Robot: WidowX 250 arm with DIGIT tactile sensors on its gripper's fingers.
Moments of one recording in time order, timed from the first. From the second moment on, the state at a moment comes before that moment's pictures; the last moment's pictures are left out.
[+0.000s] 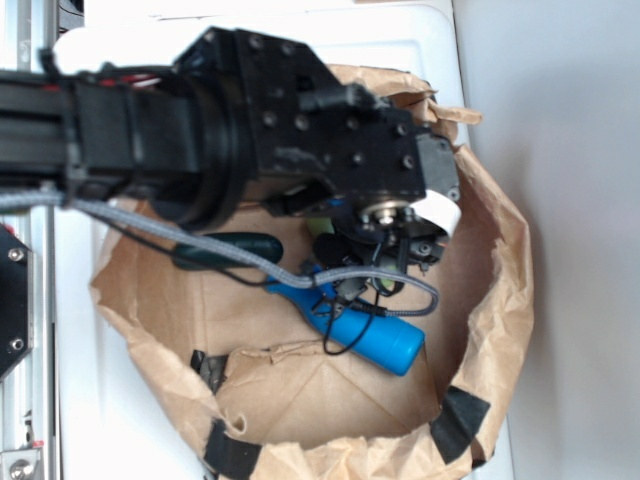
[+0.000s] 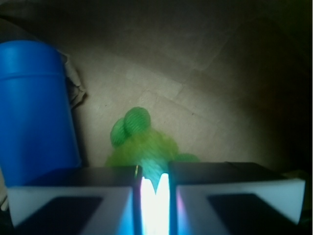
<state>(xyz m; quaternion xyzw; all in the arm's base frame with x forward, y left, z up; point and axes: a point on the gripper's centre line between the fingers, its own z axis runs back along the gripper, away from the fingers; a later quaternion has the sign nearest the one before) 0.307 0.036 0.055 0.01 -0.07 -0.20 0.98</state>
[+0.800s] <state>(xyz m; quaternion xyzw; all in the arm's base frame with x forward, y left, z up) 0.280 0.052 0.047 0.01 -0.05 -0.27 0.96</state>
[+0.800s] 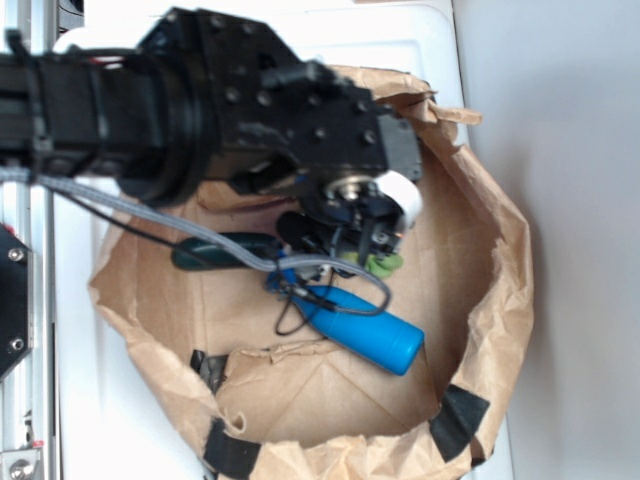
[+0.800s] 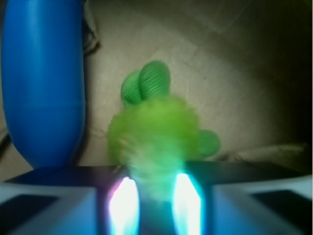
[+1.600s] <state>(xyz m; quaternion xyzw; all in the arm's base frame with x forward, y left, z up) 0.288 0.054 0.024 0.00 -0.04 -0.27 0.96</state>
